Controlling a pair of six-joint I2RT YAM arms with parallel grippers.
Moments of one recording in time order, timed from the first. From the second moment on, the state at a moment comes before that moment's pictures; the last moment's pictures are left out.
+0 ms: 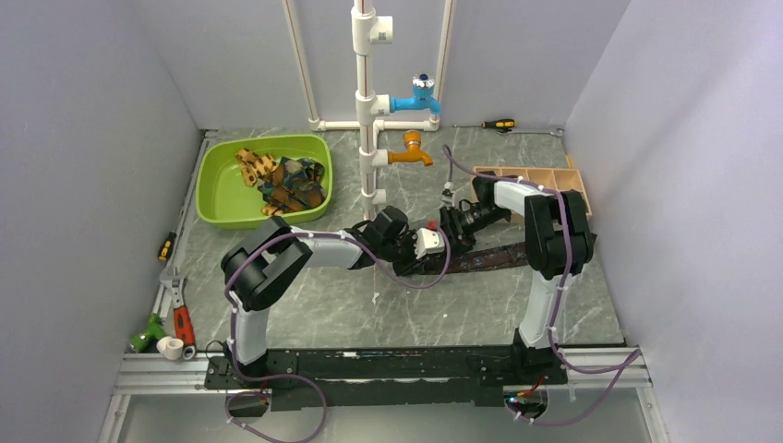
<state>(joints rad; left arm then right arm) -0.85 1.94 1.05 0.18 0.46 0.38 0.14 1.98 1.24 -0.89 -0.93 -0.15</state>
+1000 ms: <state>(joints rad) -0.78 1.91 0.86 0.50 0.59 0.29 0.16 2.05 1.23 -0.85 -0.82 -0.13</state>
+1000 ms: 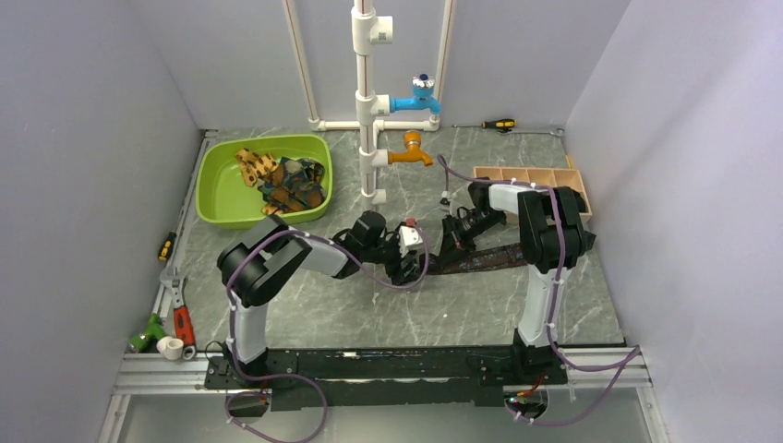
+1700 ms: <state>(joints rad) -0.84 2.00 0.97 0.48 0.52 0.28 0.16 2.03 1.24 -0.87 -0.82 -0.17</state>
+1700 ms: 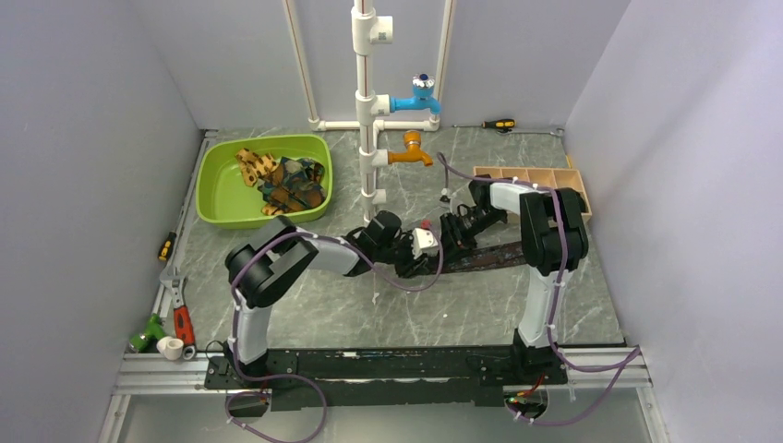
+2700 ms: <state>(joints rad) -0.82 1.96 1.10 0.08 0.48 0.43 0.22 1.95 1.04 -0.46 -1.05 0.20</state>
